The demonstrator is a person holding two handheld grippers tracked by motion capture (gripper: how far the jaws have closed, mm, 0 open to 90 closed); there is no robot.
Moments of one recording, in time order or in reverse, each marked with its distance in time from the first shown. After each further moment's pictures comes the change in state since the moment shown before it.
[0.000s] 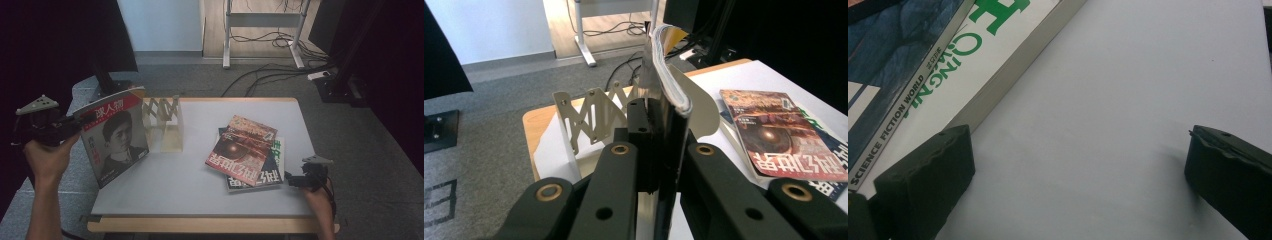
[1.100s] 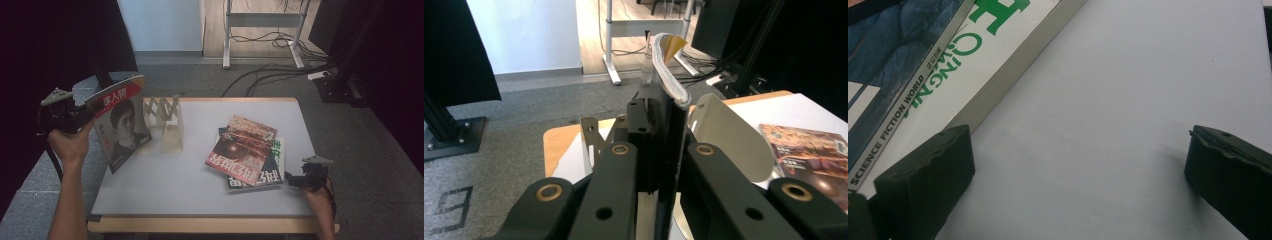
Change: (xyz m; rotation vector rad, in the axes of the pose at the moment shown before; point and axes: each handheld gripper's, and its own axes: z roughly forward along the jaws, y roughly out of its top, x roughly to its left) left arm 0.015 -0.001 0.053 -0.089 0.105 -0.056; right arm 0.000 0.000 0.000 0.000 0.001 0.000
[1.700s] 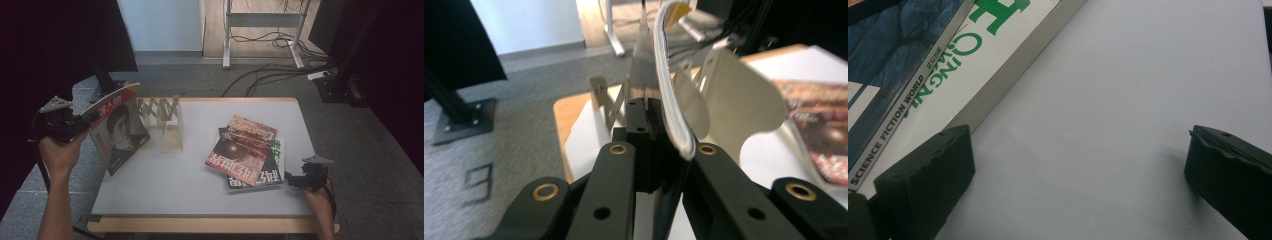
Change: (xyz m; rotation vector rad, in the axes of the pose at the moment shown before) left arm 0.006 -0.014 -0.017 0.151 0.015 0.083; right arm 0.000 0.000 0.000 0.000 -0.001 -0.001
